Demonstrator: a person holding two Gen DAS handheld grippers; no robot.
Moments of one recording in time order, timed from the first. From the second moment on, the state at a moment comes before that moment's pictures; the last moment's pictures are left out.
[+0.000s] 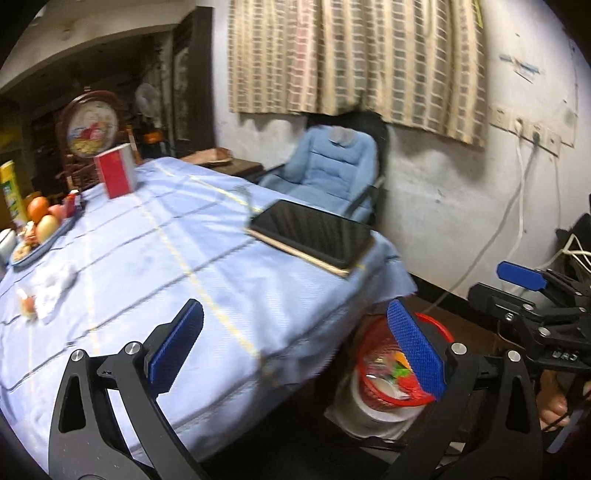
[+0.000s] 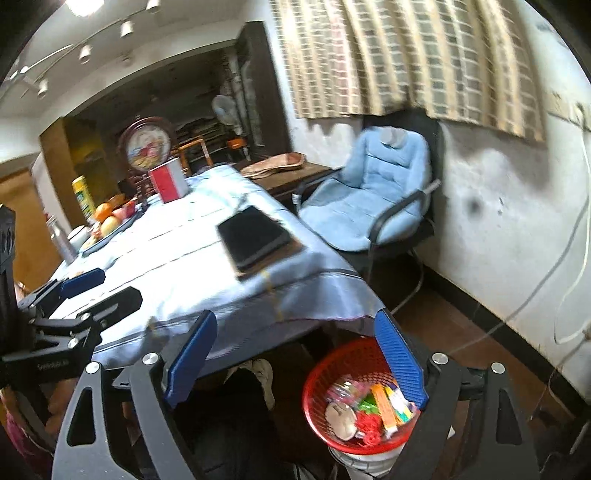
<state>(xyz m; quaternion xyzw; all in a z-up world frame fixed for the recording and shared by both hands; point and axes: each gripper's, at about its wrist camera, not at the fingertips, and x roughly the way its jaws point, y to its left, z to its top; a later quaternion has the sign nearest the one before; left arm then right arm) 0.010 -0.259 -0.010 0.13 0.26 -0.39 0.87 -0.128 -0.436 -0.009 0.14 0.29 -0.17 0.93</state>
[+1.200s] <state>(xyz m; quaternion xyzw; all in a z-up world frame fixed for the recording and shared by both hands) 0.348 0.016 -0.051 -0.01 0.43 -0.11 0.89 0.111 -0.271 -0.010 0.08 0.37 0.00 0.93</state>
